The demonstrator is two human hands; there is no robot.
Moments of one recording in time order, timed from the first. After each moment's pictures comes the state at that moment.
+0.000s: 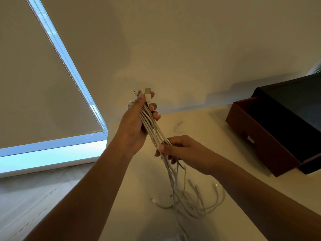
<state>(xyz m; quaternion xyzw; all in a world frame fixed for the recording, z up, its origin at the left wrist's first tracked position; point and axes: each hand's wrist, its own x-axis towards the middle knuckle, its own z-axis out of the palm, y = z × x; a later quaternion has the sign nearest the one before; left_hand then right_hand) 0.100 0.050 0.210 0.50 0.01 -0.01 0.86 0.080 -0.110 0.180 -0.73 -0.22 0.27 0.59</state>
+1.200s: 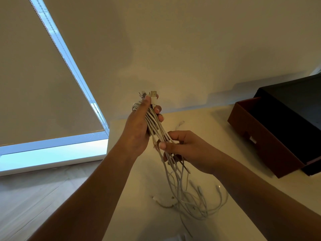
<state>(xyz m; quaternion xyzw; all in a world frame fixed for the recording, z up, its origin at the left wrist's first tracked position) 0.099 0.045 0.207 0.52 0.03 0.00 0.85 0.080 -0.105 0.190 -0.69 -0.17 0.28 0.65</state>
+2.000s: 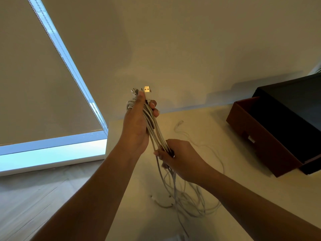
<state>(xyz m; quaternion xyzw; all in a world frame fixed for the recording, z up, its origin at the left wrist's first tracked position) 0.104 0.037 0.212 0.49 0.07 0.08 0.87 0.065 -0.092 0.165 -0.86 -0.18 0.14 0.46</state>
